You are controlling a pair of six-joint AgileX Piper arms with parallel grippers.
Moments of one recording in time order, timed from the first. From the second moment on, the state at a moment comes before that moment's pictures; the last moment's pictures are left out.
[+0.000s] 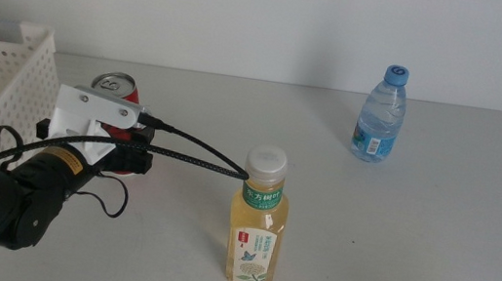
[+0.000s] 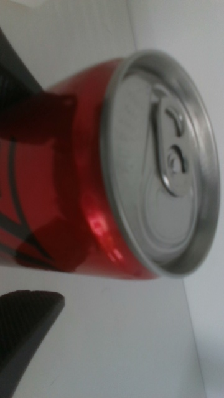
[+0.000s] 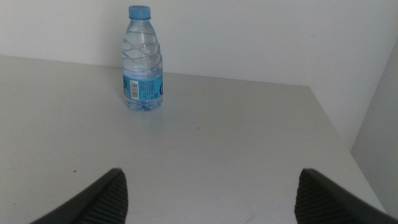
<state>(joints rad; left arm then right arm) -0.21 1.85 -0.60 -0.03 -0.91 0.06 0.02 -0.01 0.03 0.06 0.18 -0.13</state>
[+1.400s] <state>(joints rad) -0.21 1.57 -0.89 -0.04 -0.10 0.06 0.02 -0.01 0.03 0.06 0.18 -0.13</state>
